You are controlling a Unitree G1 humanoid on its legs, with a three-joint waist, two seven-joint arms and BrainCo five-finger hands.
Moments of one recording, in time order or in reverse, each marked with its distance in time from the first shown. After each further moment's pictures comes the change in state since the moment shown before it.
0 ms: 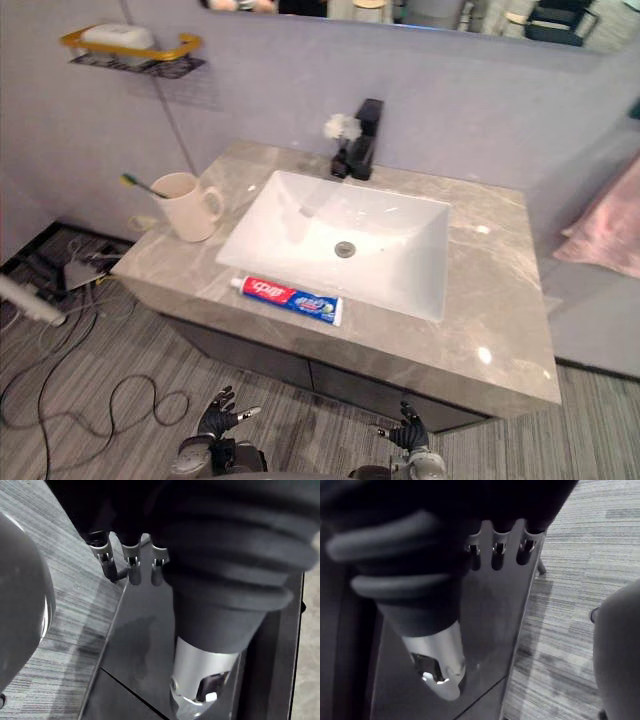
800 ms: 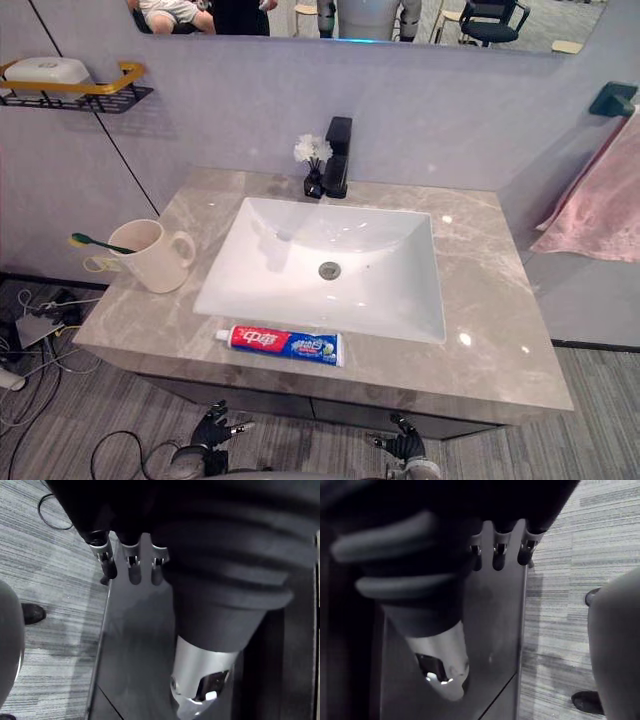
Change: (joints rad) left arm -0.010 0.066 -0.024 0.116 0.001 -0.001 0.003; right arm -0.033 0.002 -0.025 0.144 0.005 0.001 -0.006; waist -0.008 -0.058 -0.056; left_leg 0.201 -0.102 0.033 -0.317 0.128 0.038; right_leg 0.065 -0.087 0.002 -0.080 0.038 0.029
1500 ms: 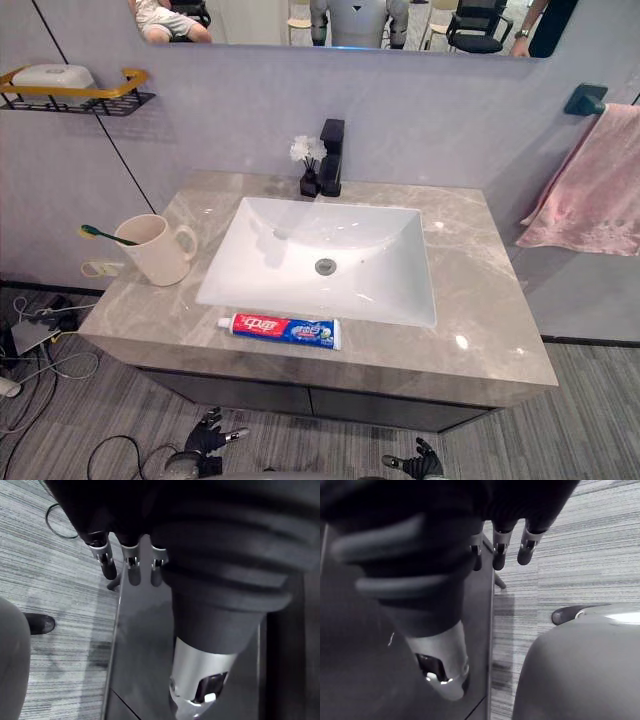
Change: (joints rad) left arm -0.006 0.017 -0.002 0.024 0.015 -0.001 0.012; right arm 0.020 -0.035 -0.091 0.090 0.023 0.017 -0.005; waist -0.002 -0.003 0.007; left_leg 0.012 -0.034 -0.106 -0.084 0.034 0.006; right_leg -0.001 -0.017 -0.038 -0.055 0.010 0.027
